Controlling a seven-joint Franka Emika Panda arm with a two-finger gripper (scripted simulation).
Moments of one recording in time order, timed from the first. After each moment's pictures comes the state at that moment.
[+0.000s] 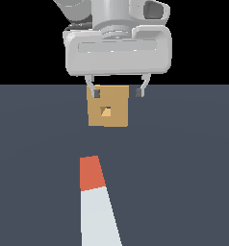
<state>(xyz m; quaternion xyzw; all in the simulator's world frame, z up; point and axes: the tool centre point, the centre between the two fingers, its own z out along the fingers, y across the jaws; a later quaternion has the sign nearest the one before) 0.007 -0.029 0.176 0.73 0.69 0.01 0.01</state>
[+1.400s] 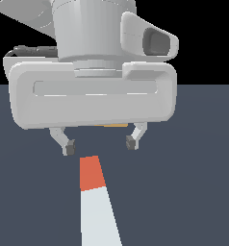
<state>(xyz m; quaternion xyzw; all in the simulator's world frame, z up) -0.019 -0.134 0.109 0.65 0.76 0.00 0.00</state>
